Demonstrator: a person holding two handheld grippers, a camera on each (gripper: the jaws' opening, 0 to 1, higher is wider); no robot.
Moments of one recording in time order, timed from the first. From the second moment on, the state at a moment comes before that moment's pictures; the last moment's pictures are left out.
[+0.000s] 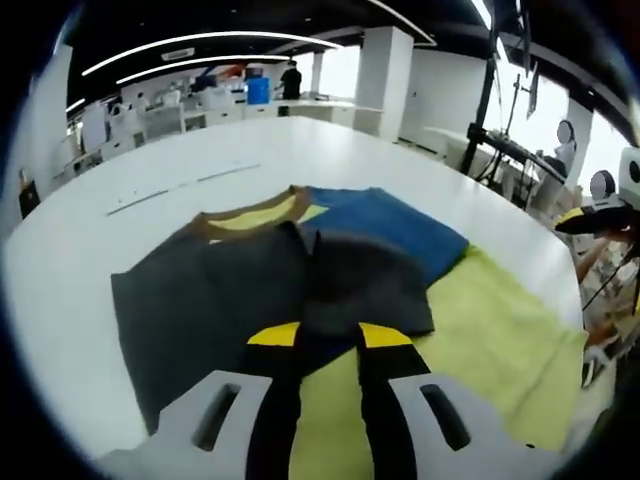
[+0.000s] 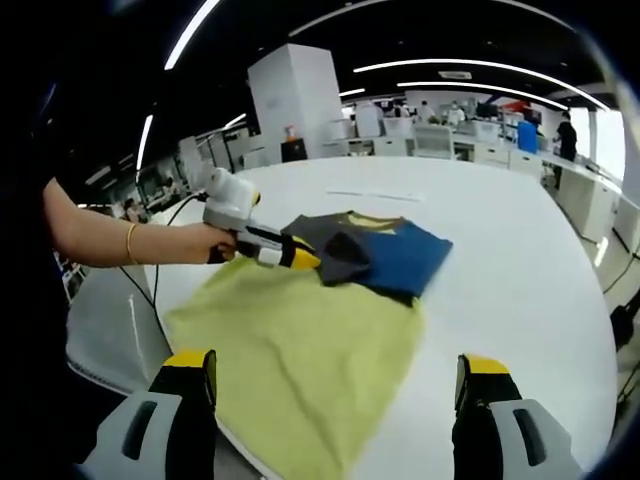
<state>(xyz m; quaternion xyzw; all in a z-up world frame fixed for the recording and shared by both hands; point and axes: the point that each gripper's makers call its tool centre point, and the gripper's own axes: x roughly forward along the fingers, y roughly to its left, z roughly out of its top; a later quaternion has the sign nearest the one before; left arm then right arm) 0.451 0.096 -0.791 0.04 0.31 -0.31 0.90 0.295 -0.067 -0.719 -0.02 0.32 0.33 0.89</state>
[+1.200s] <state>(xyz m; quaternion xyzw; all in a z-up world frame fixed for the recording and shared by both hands) 0.481 0.014 -0.726 -0.02 0.26 -0.39 0.88 0.292 -0.081 -0.721 -0.02 0.32 0.31 0.90</state>
